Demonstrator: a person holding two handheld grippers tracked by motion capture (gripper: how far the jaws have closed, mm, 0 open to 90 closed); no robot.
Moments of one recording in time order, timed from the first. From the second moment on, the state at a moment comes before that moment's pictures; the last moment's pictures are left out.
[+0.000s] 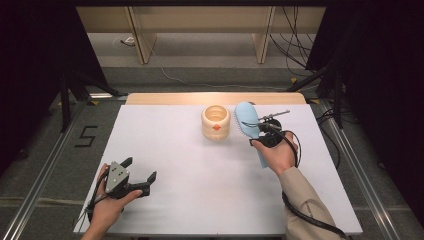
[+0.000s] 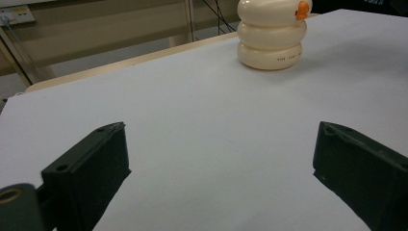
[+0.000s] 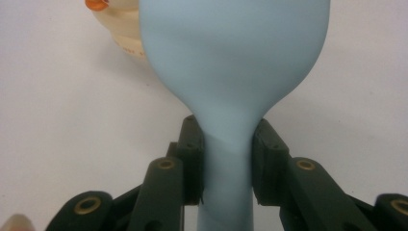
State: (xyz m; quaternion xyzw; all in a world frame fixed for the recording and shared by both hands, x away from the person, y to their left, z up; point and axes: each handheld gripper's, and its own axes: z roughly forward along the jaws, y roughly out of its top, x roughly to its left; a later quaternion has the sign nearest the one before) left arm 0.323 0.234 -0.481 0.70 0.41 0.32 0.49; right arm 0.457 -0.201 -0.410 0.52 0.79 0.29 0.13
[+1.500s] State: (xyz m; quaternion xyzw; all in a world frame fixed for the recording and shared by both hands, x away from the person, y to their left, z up) left arm 0.321 0.226 -0.479 0.70 0.40 0.30 0.51; right arm 0.440 -0.175 -0.395 0.48 0.79 0.36 0.16
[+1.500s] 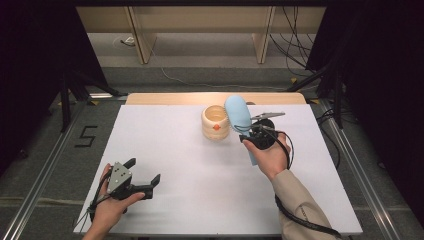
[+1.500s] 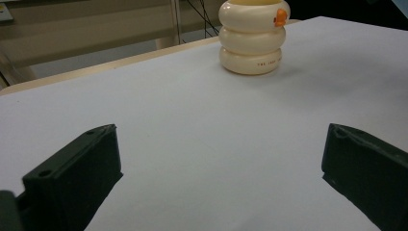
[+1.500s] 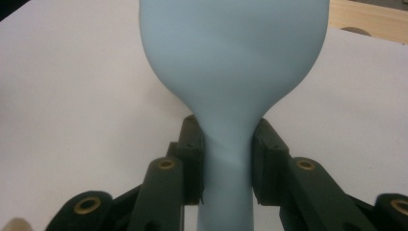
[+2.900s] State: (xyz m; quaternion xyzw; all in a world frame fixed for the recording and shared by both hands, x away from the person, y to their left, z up) left arm 0.321 0.225 -0.478 0.70 0.40 0.28 0.52; right arm 0.423 -0.140 -0.398 0.43 0.79 0.40 0.16
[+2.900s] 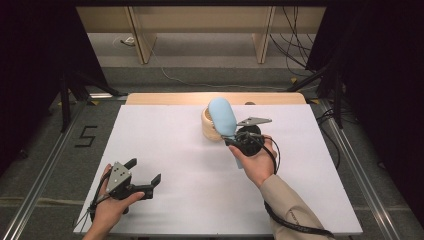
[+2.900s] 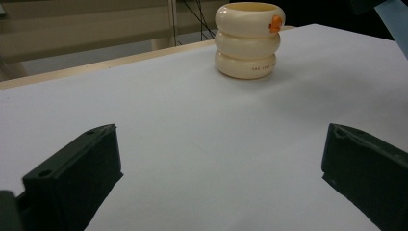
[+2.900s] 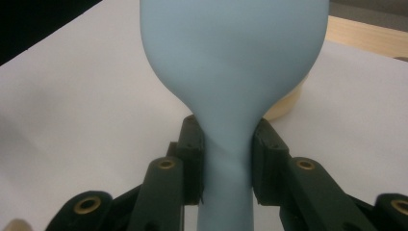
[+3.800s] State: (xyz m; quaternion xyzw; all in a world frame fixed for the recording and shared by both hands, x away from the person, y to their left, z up) left arm 0.319 0.208 -0.474 0.70 0.39 0.26 0.53; right arm 0.416 -0.125 -0.397 0.41 0.80 0.41 0.16
